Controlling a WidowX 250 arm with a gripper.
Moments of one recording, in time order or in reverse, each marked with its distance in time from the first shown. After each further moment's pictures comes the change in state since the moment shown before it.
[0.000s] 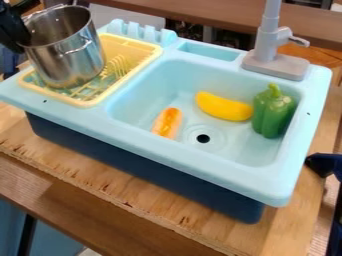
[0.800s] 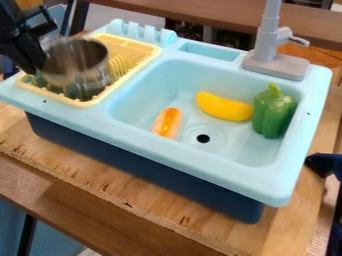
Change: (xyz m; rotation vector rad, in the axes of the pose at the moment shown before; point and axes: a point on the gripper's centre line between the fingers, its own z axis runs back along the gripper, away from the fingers) arm -0.008 0.002 -0.030 0.074 0.108 -0.021
